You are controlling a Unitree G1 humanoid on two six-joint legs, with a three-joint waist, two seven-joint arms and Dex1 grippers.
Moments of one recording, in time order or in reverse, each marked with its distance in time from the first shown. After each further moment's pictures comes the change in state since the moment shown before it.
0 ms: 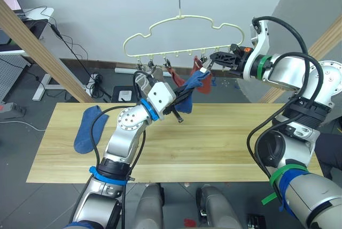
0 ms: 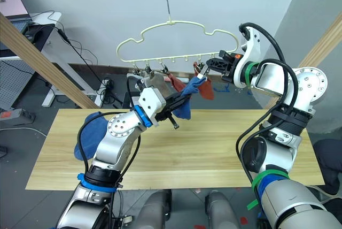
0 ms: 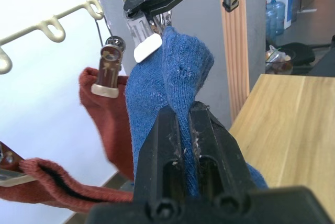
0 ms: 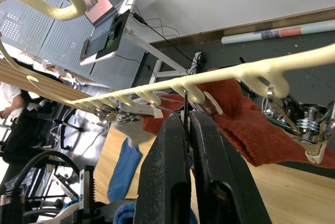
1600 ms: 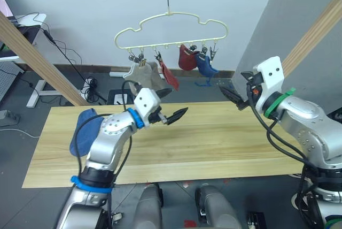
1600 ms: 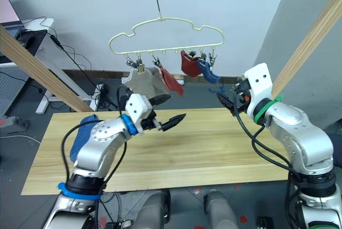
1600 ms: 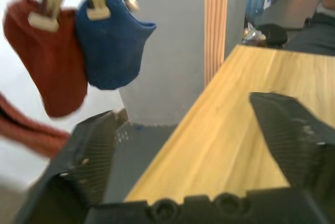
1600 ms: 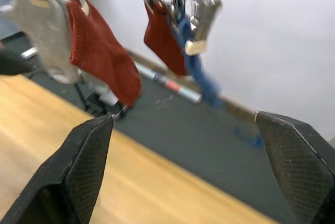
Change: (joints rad) left arm 0.142 0.165 0.088 -0.151 -0.148 0.256 -0.100; right arm 0.644 -0.389 0.599 -0.508 -0.307 -0.787 0.270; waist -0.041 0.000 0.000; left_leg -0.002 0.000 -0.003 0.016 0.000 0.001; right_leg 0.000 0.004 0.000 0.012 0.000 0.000
